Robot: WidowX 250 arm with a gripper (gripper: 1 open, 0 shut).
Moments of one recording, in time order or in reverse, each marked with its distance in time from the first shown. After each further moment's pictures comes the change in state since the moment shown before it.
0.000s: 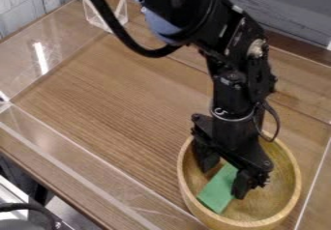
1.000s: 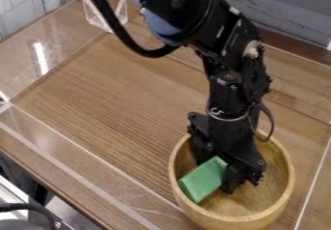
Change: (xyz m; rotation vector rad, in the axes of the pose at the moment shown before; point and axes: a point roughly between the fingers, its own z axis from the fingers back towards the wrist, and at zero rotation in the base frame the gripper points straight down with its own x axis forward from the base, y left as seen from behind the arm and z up) arm -0.004 0.002 -0.004 -0.005 0.028 0.001
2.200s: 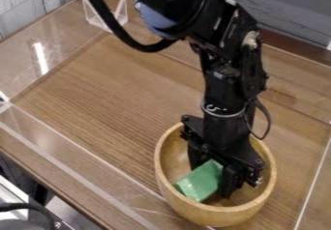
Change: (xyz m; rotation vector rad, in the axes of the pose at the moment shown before) arm -0.013 -0.001 0.008 -0.019 0.081 0.043
